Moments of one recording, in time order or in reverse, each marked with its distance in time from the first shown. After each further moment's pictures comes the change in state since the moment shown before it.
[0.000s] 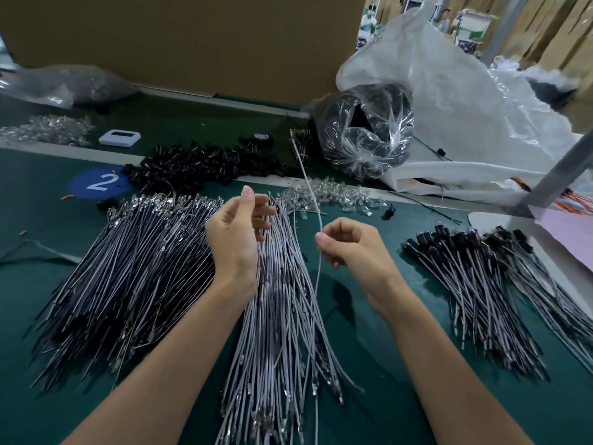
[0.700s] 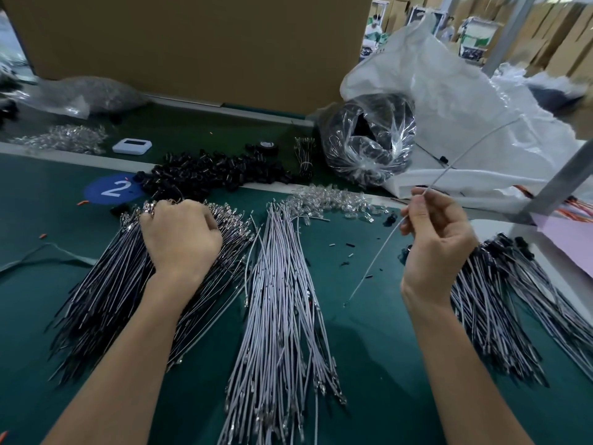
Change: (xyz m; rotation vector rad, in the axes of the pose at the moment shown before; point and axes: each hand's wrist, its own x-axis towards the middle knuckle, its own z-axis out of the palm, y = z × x) left_hand 0.033 0.037 -0.056 1.473 0.077 0.335; right_hand -0.009 -0.018 -0.032 0.330 0.693 -0.522
